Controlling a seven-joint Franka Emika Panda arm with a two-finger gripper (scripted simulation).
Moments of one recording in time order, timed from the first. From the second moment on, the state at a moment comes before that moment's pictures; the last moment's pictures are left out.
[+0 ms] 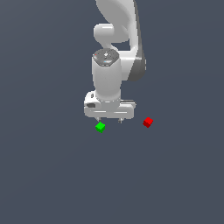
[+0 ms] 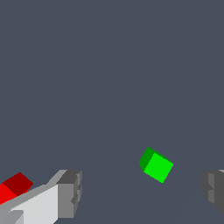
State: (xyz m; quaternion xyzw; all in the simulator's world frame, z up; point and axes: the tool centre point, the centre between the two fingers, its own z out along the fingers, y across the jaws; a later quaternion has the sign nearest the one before) arm 0.010 -0.010 0.179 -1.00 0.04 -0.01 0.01
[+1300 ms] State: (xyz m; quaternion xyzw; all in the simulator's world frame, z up) arm -0.040 0.056 0.143 -0.99 0.15 -0.01 0.01
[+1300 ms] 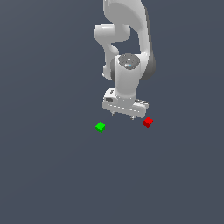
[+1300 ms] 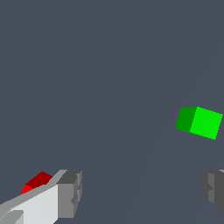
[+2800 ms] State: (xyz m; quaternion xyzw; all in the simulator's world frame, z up) arm -0.084 0.209 0.075 -0.94 0.35 0.00 0.00
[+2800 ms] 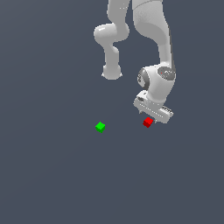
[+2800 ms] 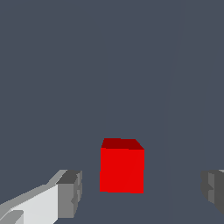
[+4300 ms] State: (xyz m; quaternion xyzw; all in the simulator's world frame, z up) arm -0.084 0.221 0.026 -0.93 0.37 0.00 0.00
